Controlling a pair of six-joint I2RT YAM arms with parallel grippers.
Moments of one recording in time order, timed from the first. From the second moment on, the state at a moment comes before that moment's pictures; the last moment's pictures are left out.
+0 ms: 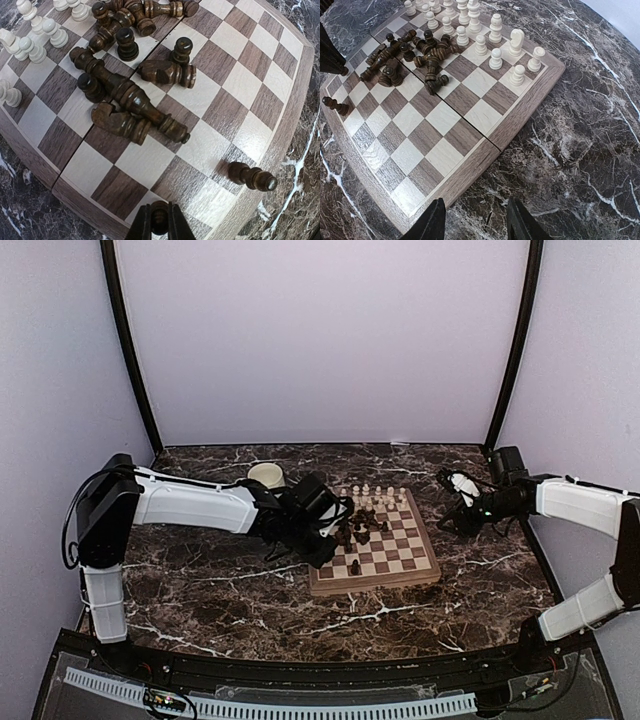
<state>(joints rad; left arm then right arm) -0.98 1.97 1.38 -0.41 -0.04 -0.16 0.19 1.34 0.80 -0.42 -0.46 -0.51</state>
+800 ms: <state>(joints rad) -0.98 1.97 1.39 -0.45 -0.06 -0.17 0.19 1.35 0.80 -0.42 -0.46 -0.51</state>
